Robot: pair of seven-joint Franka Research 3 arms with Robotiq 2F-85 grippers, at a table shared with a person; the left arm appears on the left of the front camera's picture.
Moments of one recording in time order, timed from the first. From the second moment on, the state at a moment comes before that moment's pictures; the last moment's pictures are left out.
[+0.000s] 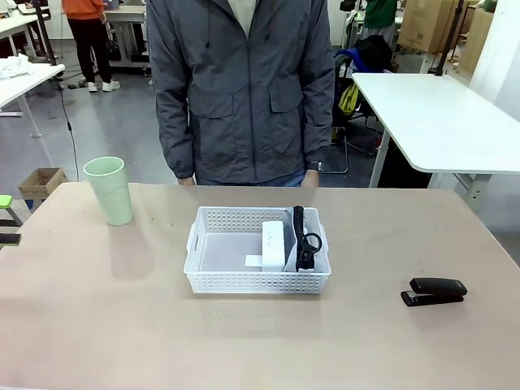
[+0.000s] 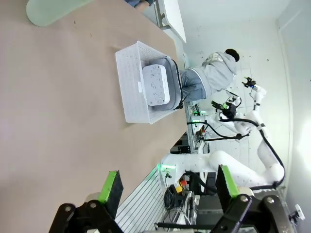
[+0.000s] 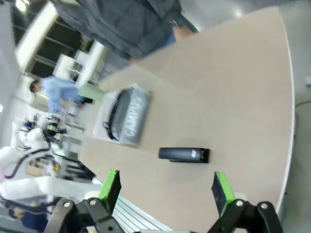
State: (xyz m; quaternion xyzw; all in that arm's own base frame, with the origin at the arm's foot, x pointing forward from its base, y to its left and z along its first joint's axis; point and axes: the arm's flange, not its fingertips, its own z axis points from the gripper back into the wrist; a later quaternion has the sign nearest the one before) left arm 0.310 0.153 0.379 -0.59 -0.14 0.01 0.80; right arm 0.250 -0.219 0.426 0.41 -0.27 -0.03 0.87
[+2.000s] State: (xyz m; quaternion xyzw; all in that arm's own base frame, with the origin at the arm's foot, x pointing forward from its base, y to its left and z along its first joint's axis) left arm 0.310 0.152 0.379 -0.59 -0.14 0.01 0.80; right arm 0.357 0.083 0.400 -0.01 -0.08 0.08 0.99
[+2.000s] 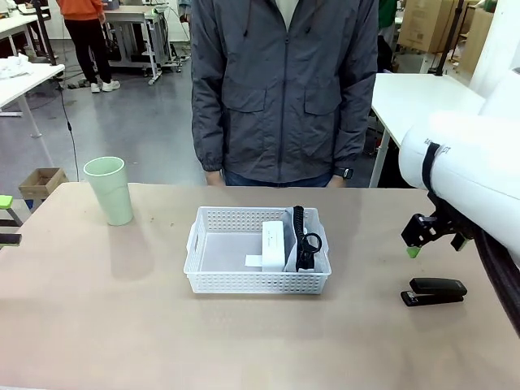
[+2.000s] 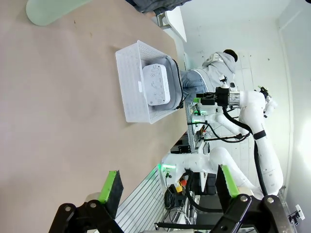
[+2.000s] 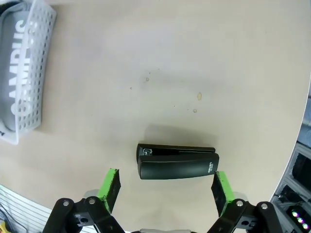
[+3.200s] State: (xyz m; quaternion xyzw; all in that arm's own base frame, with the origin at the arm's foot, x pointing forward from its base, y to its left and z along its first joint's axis) left arm 0.310 0.152 0.379 -0.59 -0.14 0.01 0.80; right arm 0.356 0.023 0.375 0.03 -0.03 0.67 0.75
